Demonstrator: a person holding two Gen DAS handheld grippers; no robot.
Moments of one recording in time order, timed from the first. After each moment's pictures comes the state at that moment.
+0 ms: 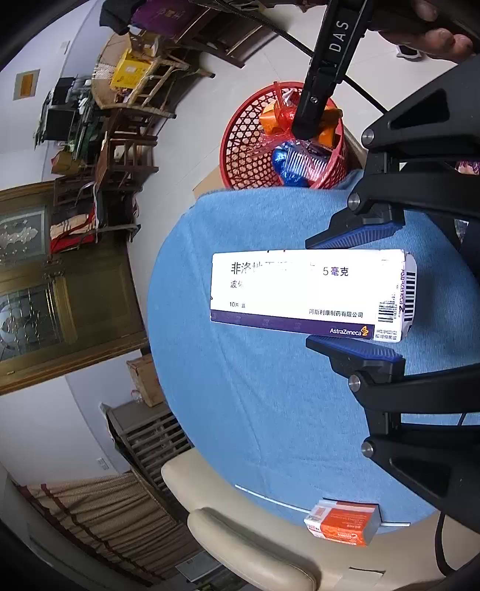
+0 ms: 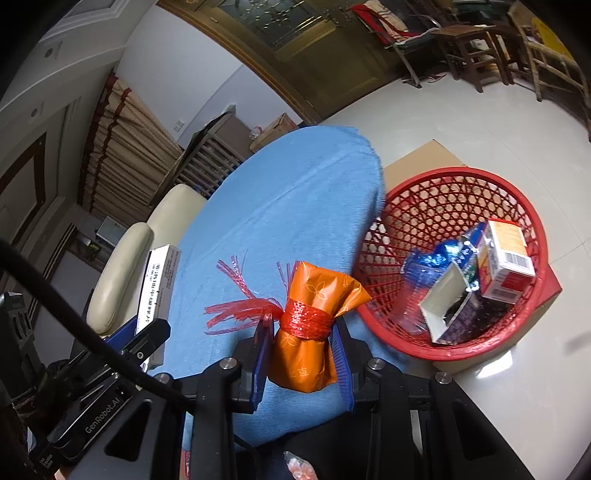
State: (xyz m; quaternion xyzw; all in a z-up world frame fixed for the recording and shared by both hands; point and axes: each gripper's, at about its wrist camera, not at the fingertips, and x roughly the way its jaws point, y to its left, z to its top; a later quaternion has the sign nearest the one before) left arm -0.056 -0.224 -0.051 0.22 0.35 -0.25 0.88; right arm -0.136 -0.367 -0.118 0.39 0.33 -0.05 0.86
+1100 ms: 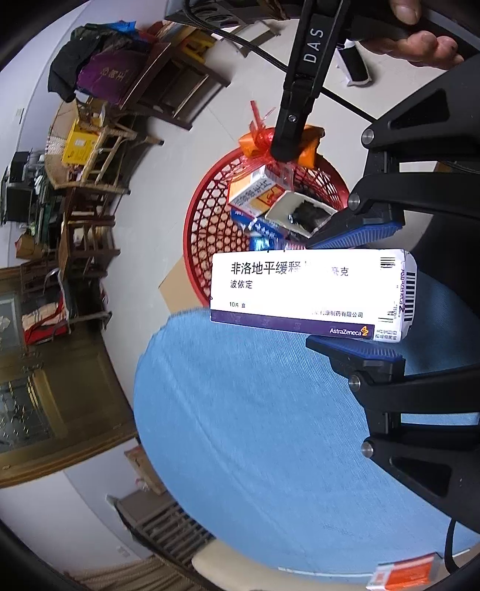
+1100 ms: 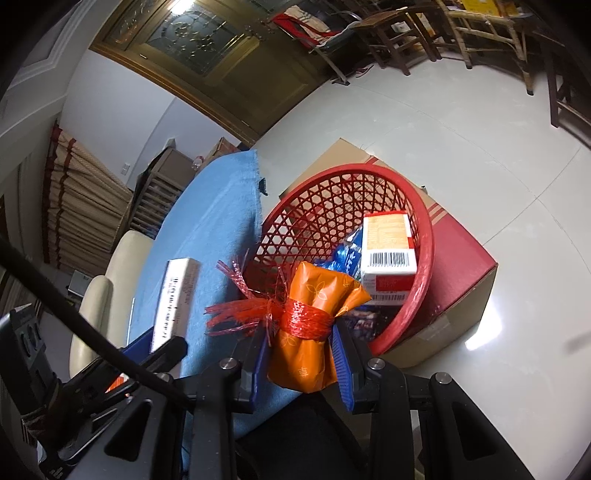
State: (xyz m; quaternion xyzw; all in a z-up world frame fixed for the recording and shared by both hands) left arm -0.070 -0.330 -0.104 0.27 0.40 -0.39 0.79; right arm -0.182 -0.451 -0.168 0.46 0.32 -0.15 0.82
